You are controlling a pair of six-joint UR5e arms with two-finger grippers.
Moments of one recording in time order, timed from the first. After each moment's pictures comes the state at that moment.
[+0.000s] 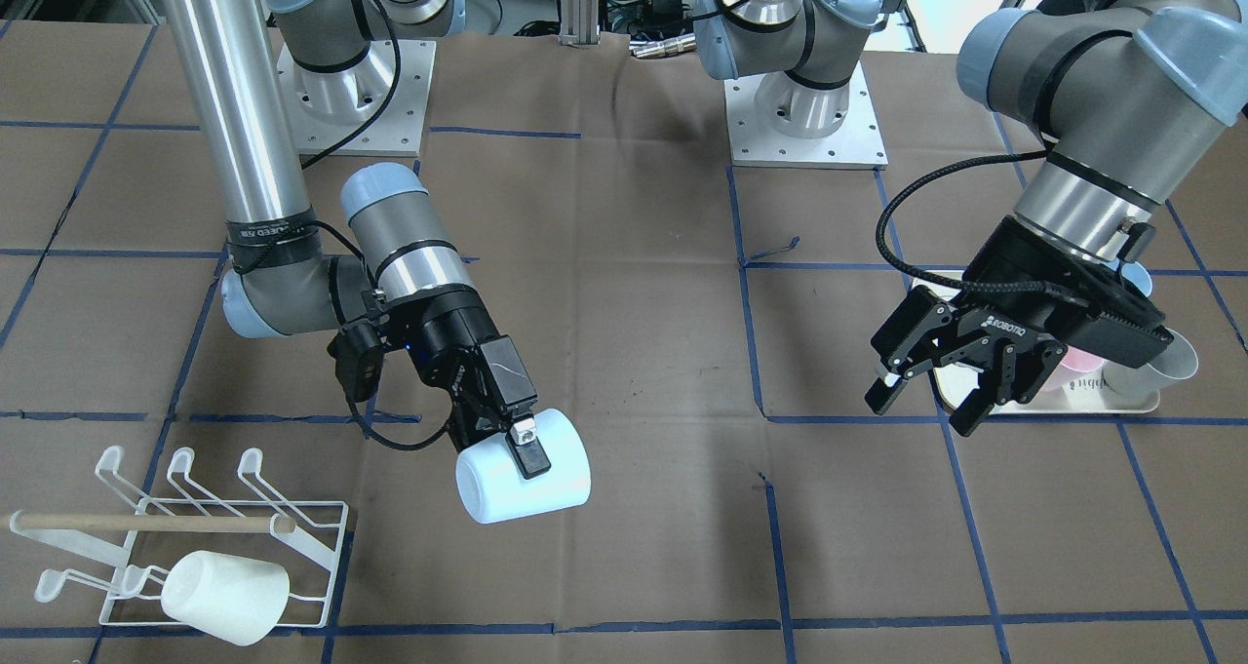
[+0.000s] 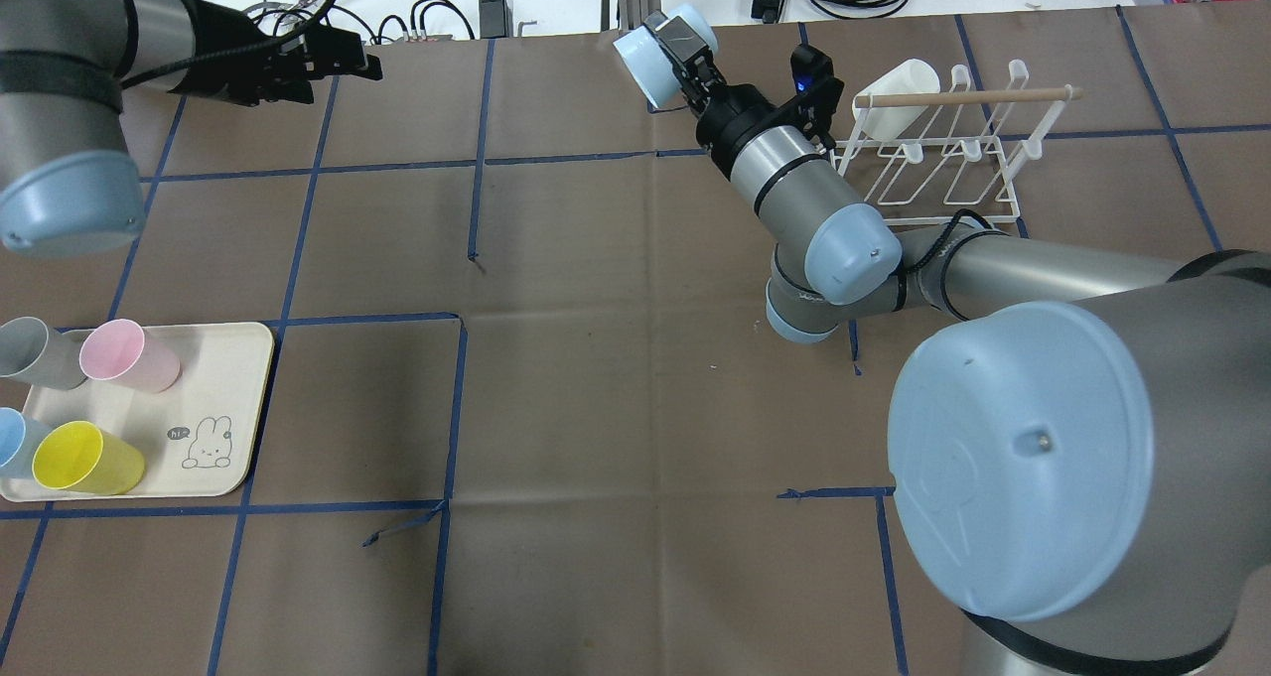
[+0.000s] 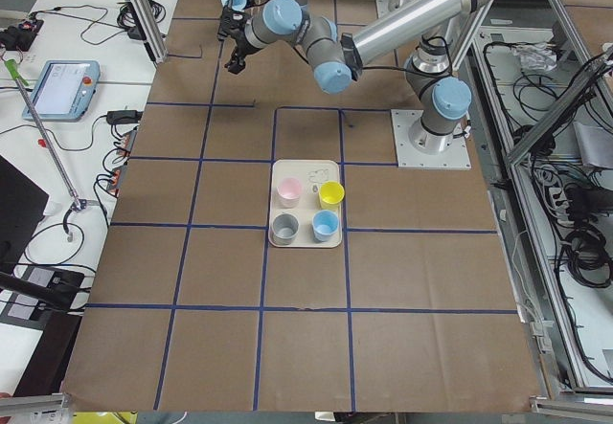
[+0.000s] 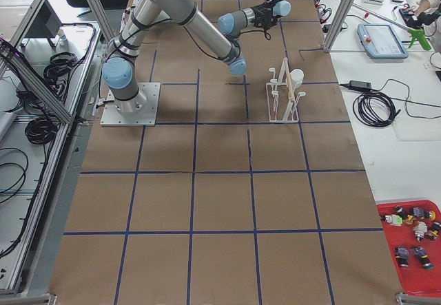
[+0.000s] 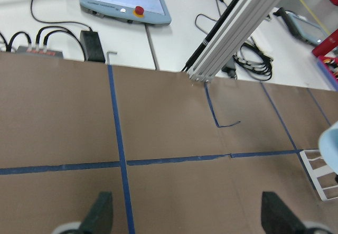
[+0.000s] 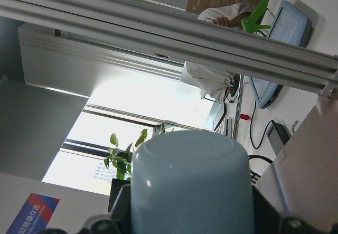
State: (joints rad) left arm -1.36 -1.73 -1.67 -0.94 1.17 0.07; right arm 1.72 -0.91 1.84 -4.02 -1.23 1.14
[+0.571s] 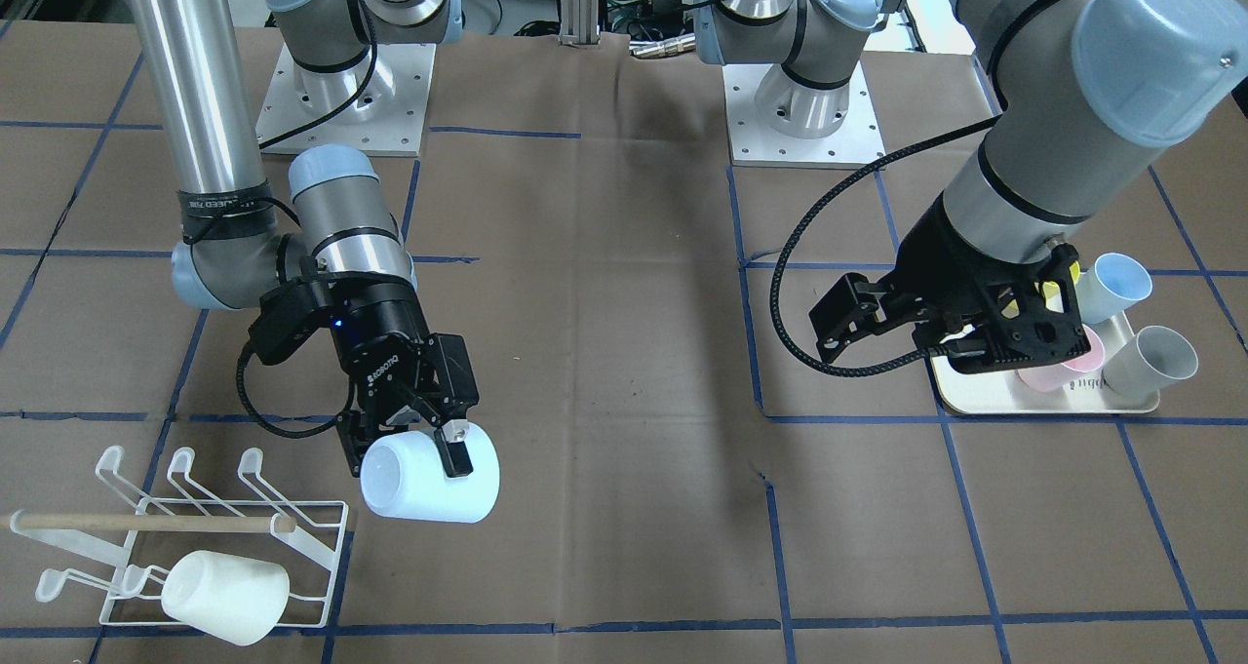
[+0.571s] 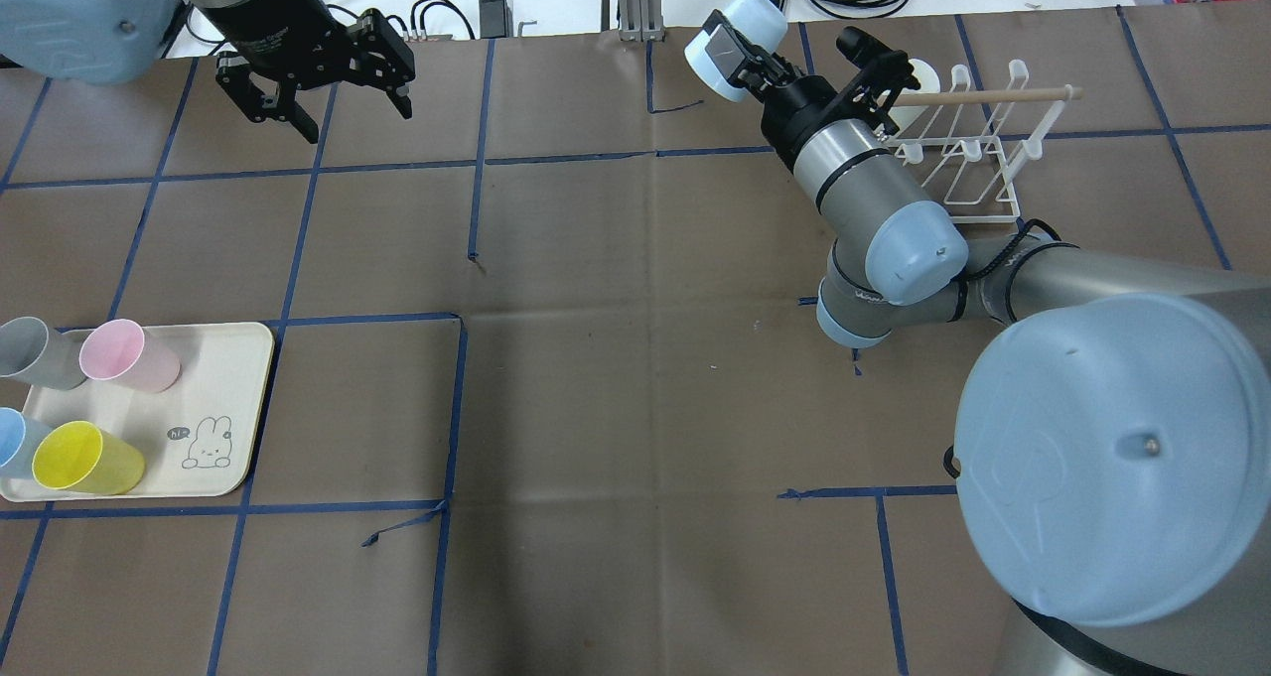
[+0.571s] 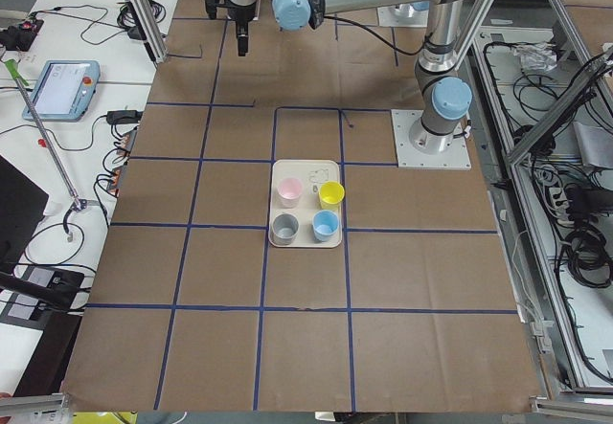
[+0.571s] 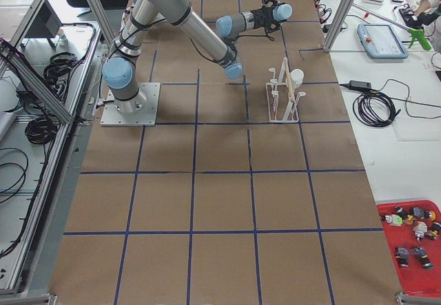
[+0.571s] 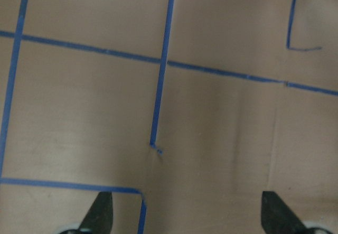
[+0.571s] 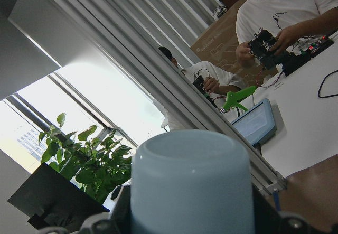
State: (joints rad) left arm -1.51 -1.79 -1.39 -1.53 1.49 -0.10; right arm 1.63 -0.97 1.91 -4.00 -1.24 0.67
